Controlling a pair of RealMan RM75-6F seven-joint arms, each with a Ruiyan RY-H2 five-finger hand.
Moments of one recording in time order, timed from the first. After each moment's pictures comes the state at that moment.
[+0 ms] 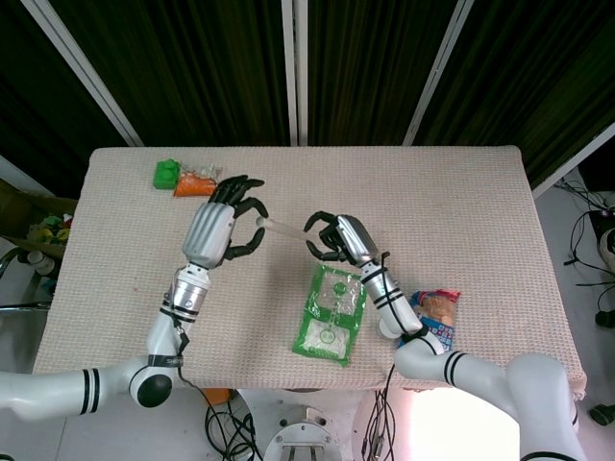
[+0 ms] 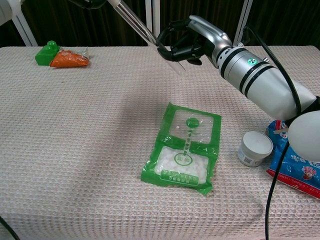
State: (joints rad) left arm -0.73 -1.52 -0.35 -1.77 1.13 1.27 0.21; right arm 0.86 -1.89 0.33 -1.03 -1.34 1.01 0.59
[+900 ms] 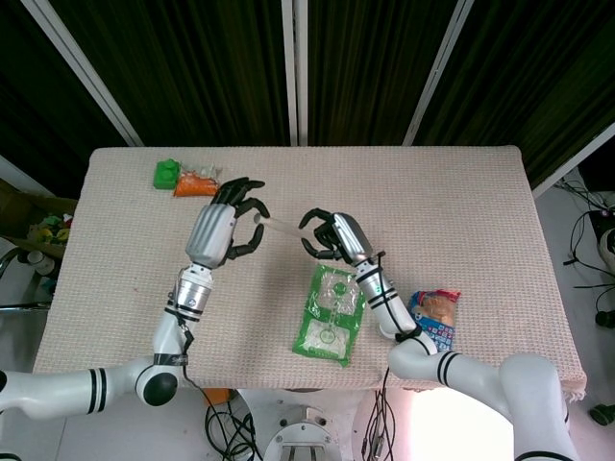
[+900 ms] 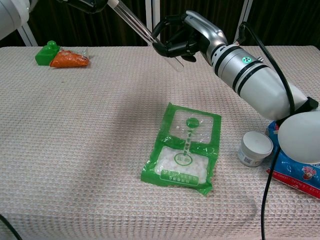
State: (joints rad) left arm -0.73 -1.56 -0.36 -1.74 1.11 1.25 0.18; right arm 0.87 -1.92 0.34 -1.01 -1.35 1.03 0.63
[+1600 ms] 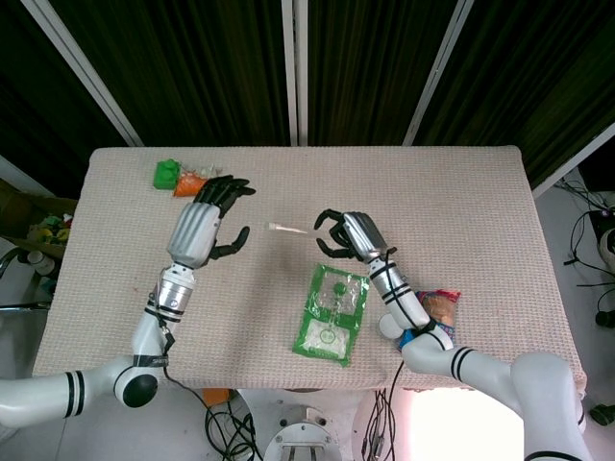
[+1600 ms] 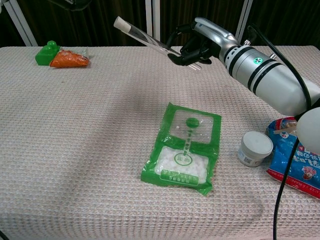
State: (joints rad) left arm -0.68 -1.45 -0.32 -1.77 1.17 1.26 0.18; right arm 0.86 -1.85 0.30 -0.99 -1.34 0.97 0.47
